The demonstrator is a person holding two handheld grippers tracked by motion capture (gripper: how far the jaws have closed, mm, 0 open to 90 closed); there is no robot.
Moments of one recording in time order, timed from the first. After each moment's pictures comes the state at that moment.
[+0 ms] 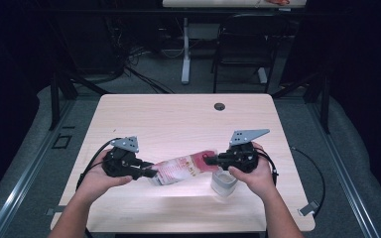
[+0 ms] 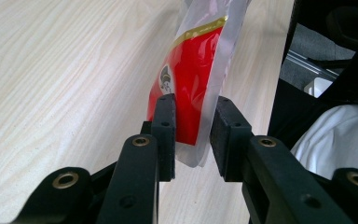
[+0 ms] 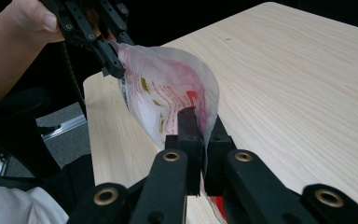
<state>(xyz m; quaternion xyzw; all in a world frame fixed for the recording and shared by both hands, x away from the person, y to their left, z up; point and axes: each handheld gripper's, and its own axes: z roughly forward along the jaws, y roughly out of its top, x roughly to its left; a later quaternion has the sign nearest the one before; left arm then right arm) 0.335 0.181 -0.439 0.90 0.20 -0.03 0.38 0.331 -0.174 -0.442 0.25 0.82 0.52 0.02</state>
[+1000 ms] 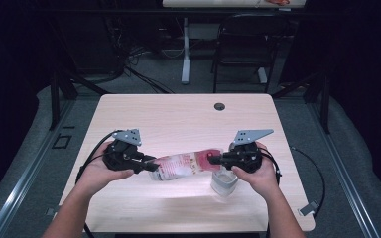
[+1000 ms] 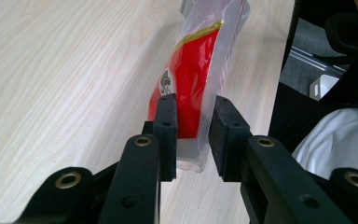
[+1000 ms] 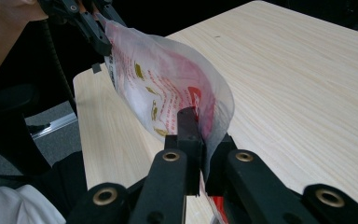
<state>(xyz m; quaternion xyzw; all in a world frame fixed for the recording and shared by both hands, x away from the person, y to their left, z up) 0.339 0.172 -0.413 0.91 0.19 -0.01 0.37 0.329 -0.182 -0.440 0.25 0.82 0.51 0.04</state>
